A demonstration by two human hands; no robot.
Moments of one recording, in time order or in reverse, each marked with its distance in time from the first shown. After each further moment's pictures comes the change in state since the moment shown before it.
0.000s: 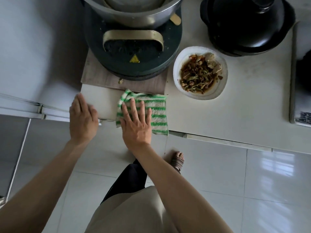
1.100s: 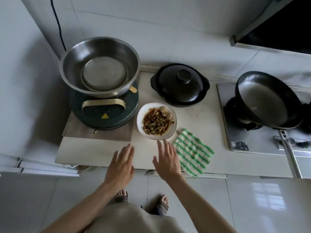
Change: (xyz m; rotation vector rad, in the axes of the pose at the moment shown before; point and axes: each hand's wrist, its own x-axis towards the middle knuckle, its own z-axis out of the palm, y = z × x) left_hand -0.063 0.193 -0.035 -0.032 -0.019 0.490; right_hand -0.065 0.181 -0.128 -0.072 0.082 0.166
